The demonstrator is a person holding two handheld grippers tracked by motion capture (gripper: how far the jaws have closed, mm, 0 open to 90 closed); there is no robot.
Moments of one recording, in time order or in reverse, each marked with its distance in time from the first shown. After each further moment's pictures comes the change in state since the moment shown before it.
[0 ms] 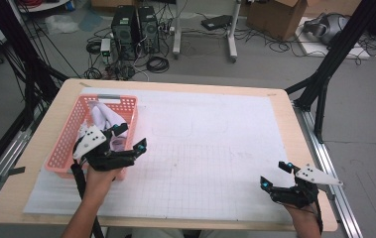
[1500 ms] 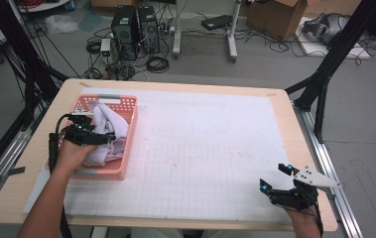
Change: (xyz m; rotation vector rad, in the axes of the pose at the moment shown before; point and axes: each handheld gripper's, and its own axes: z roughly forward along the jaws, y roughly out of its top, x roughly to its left) left arm 0.121 -0.015 0.010 0.660 0.301 -0.120; right arm 0.006 -0.002 -0.002 0.028 -0.012 -0.014
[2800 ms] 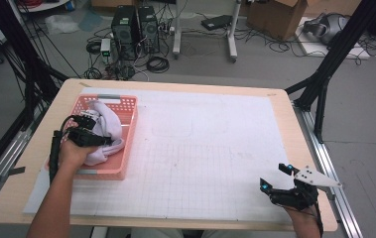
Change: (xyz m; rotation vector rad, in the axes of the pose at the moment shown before) left arm 0.015 -0.004 0.020 0.155 0.026 -0.006; right arm -0.002 0.000 0.000 -0.009 0.000 0.012
